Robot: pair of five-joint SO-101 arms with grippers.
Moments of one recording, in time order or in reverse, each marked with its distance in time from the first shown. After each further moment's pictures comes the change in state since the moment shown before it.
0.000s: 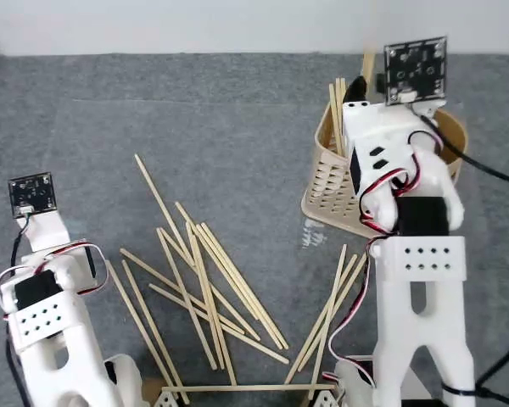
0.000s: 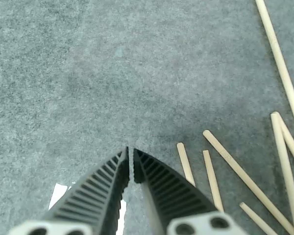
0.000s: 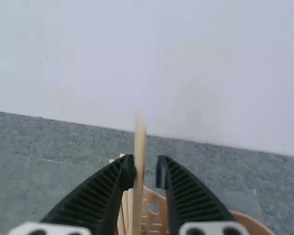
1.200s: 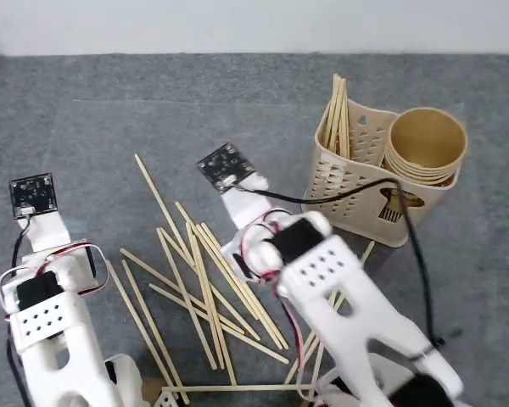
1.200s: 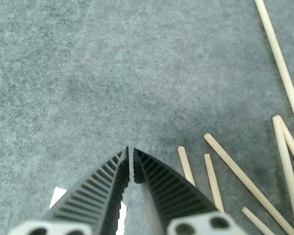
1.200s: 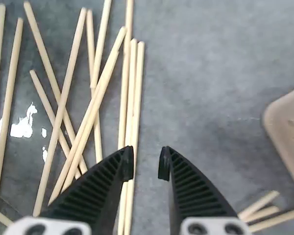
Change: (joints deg) left arm 0.0 0.0 1.2 -2.0 0.0; right arm -35.7 9.6 13.4 28.7 -6.9
